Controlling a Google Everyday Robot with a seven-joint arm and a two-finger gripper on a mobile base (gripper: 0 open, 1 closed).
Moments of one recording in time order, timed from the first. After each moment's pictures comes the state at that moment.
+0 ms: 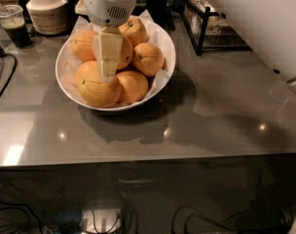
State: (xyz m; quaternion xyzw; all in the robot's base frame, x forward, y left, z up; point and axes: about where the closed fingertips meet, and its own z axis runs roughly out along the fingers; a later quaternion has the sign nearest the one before) arm 0.554 0.110 0.987 -0.82 0.51 0.04 0.26
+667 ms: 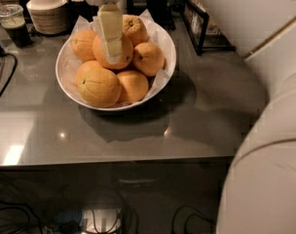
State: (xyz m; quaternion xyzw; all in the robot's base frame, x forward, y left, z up) arm 0.573 0.103 1.009 -0.86 0.48 -0.01 0.20
